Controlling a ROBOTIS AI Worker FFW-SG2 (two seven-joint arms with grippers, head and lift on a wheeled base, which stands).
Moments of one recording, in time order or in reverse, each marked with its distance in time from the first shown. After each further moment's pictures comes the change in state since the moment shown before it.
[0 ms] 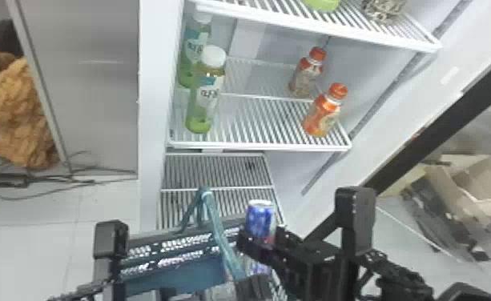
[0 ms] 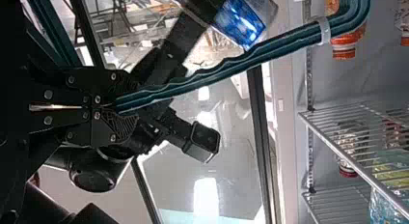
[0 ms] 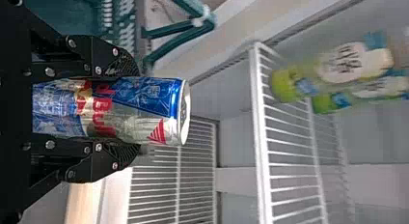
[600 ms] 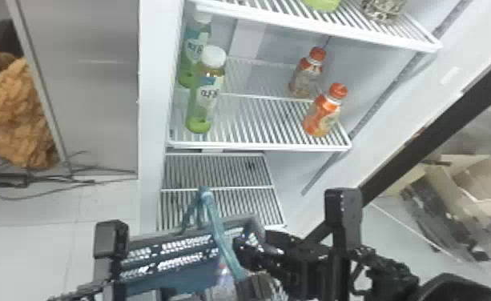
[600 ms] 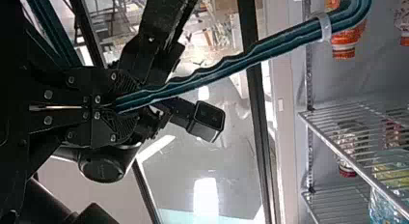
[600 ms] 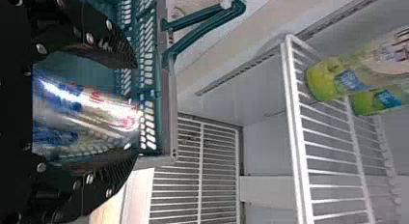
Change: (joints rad) left arm 0.000 0.000 0.002 0.000 0.000 0.001 0.000; right arm -0.053 -0.003 0.002 0.068 0.035 0.036 0.072
